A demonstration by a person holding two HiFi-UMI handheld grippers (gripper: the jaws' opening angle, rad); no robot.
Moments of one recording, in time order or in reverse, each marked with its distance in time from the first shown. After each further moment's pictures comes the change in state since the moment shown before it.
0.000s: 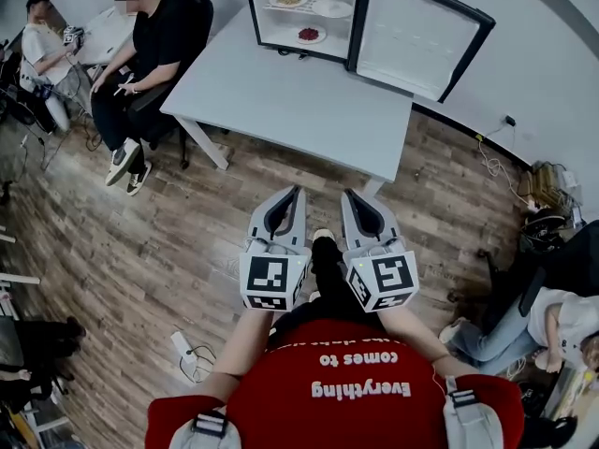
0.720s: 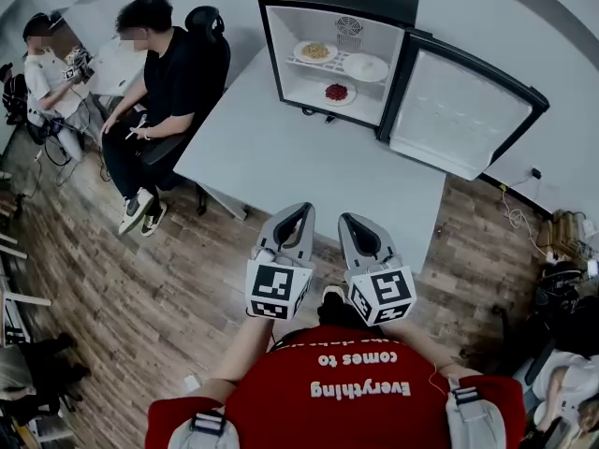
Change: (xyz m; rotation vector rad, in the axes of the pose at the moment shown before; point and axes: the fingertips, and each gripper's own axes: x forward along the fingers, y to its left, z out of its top) left arm 0.192 0.135 0.029 0.052 0.033 -0.038; right arm 0.228 -0.058 0.010 0.048 0.033 0.104
